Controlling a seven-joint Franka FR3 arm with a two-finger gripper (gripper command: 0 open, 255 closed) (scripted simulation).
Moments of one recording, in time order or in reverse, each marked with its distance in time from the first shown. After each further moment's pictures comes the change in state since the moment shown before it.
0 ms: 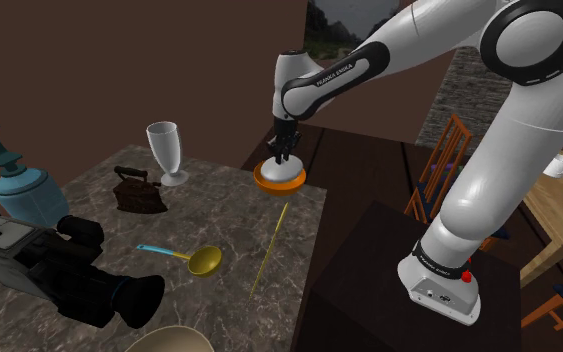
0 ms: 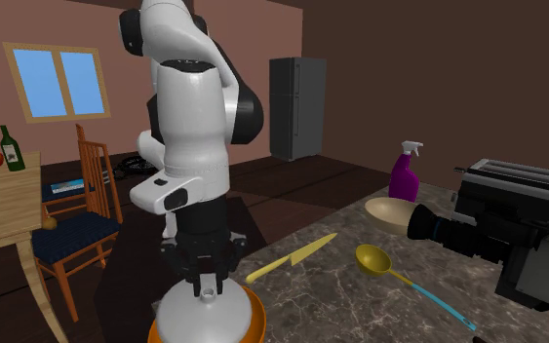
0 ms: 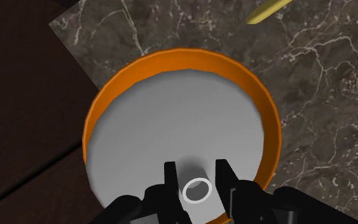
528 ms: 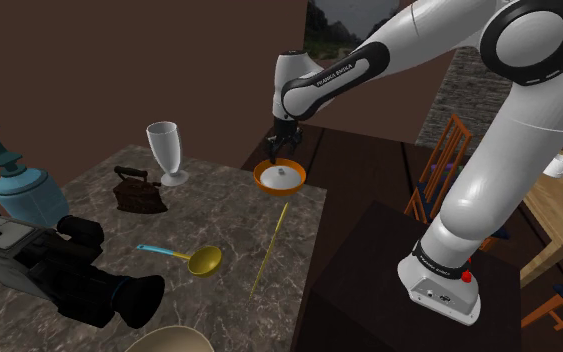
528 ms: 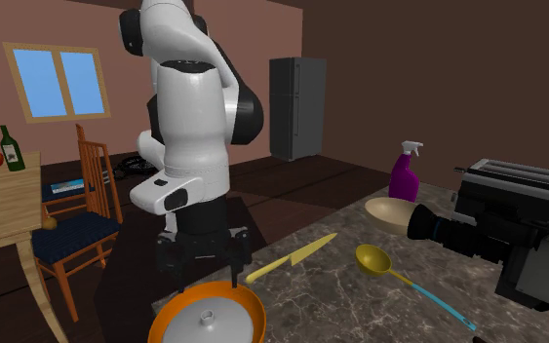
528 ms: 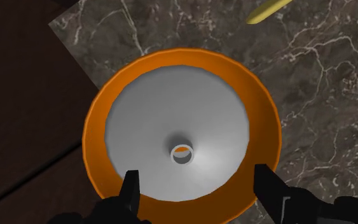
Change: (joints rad) arm 0.000 0.000 0.000 -0.001 0.000 0.002 0.000
